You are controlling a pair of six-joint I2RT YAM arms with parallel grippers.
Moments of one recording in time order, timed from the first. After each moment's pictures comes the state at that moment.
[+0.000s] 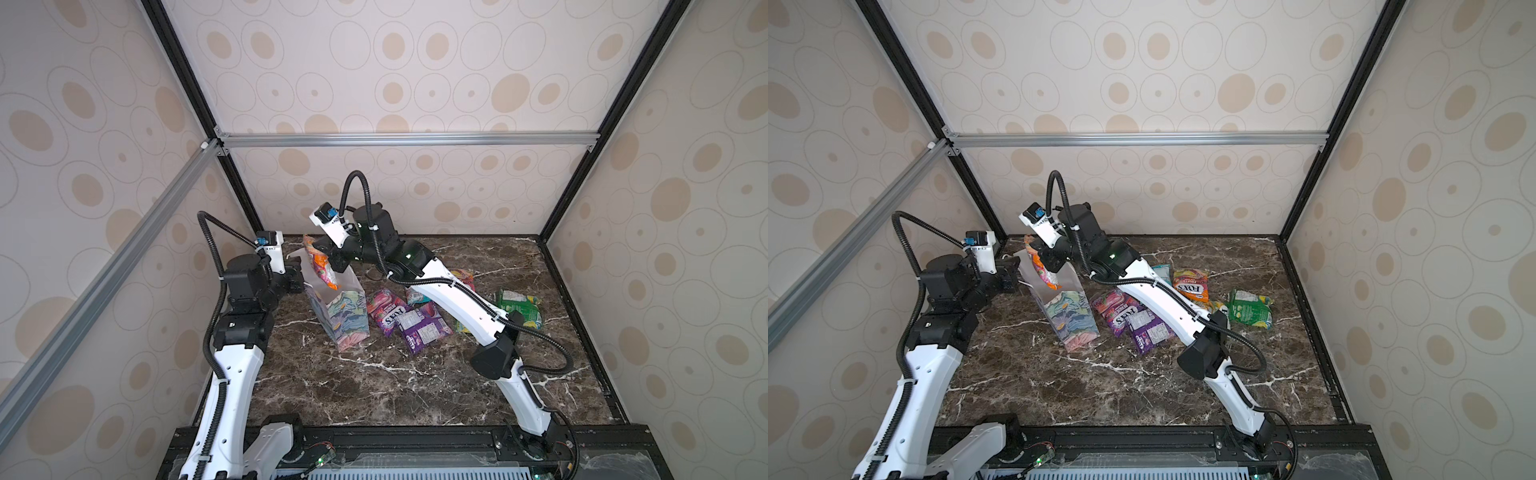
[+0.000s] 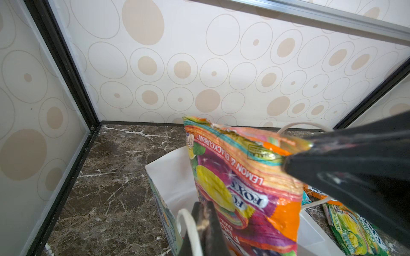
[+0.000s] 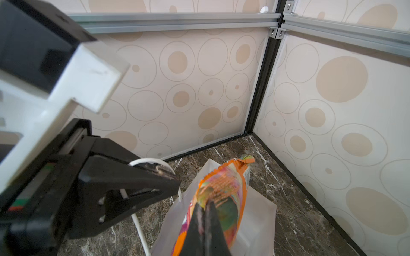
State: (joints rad) left arm 0.07 0.98 1.04 -0.36 0.26 -0.10; right arm 0.93 2.28 2.57 -0.54 -0.22 -0.10
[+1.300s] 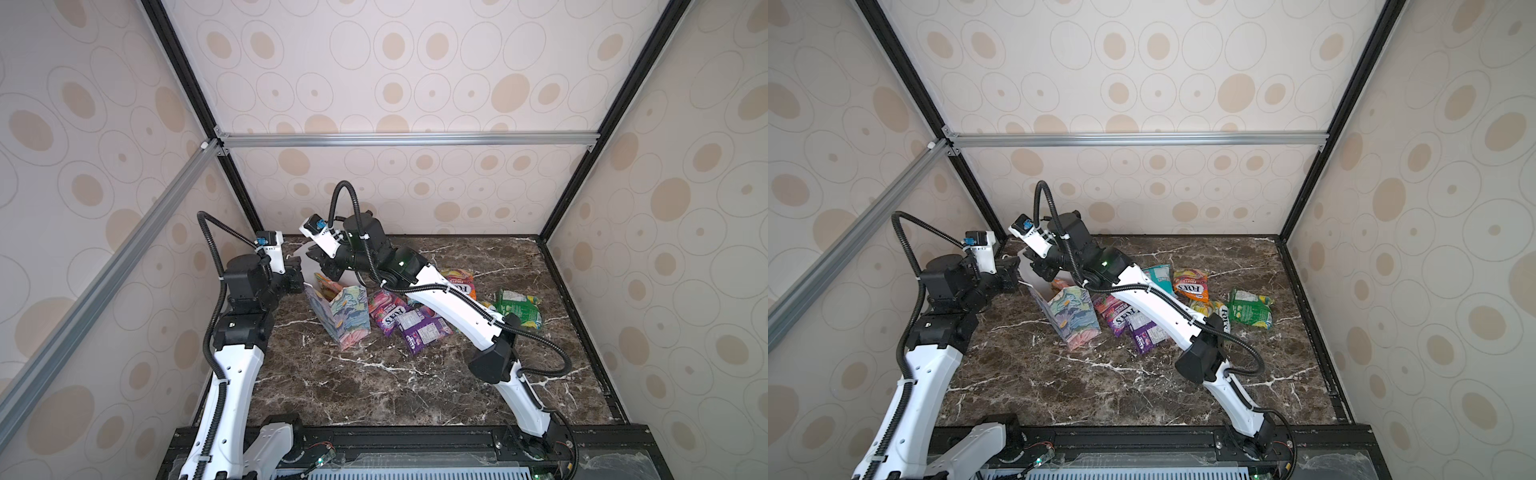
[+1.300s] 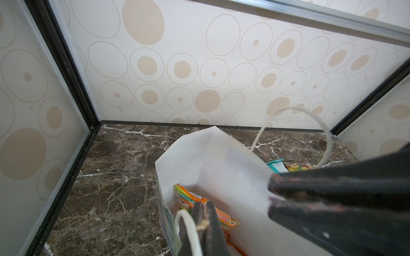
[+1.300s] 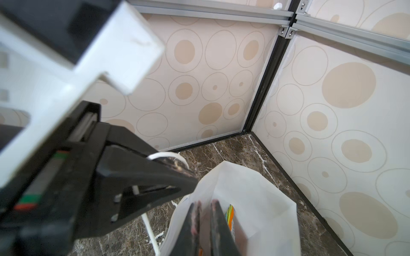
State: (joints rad) left arm 0.07 0.98 1.04 -0.36 0.26 -0.11; right arm 0.99 2.26 2.54 -0.55 -0.16 -0.18
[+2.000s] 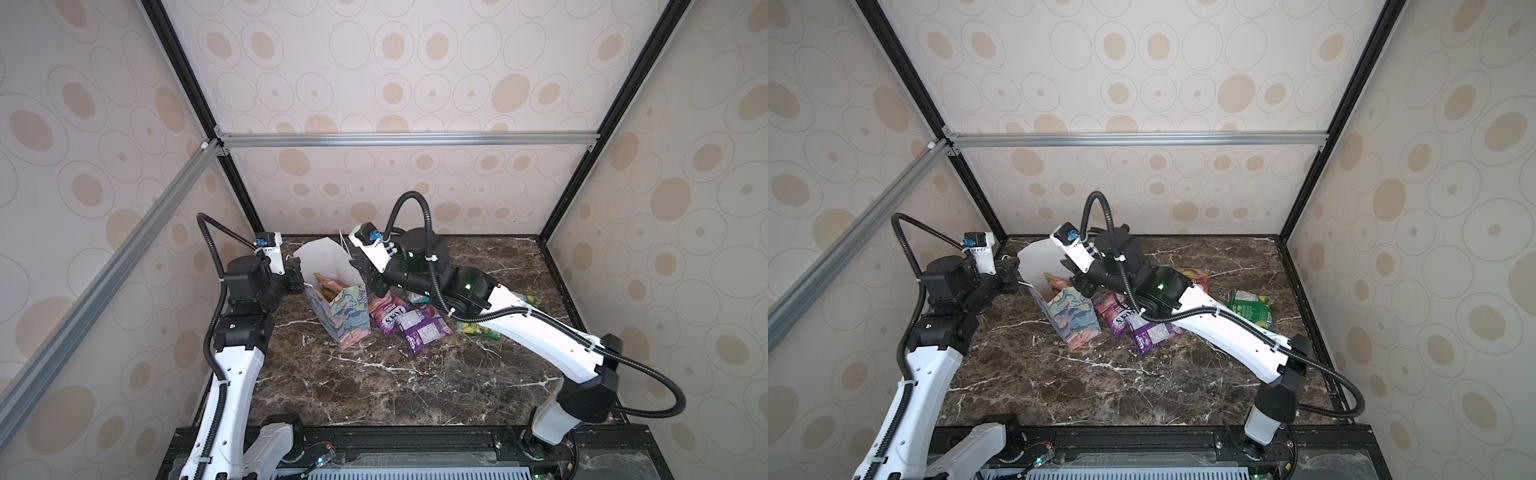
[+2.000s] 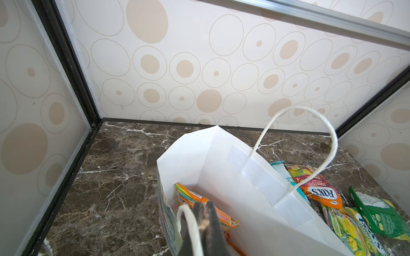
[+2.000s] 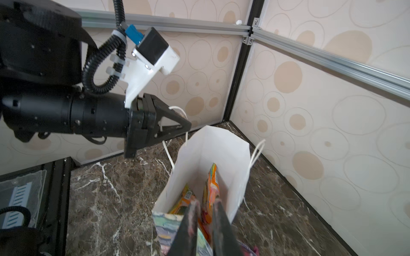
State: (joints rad) left arm 0.07 0.97 1.02 -0.36 0.24 -0.12; right arm 1.01 1.60 1.72 -0.36 0.04 -0.14
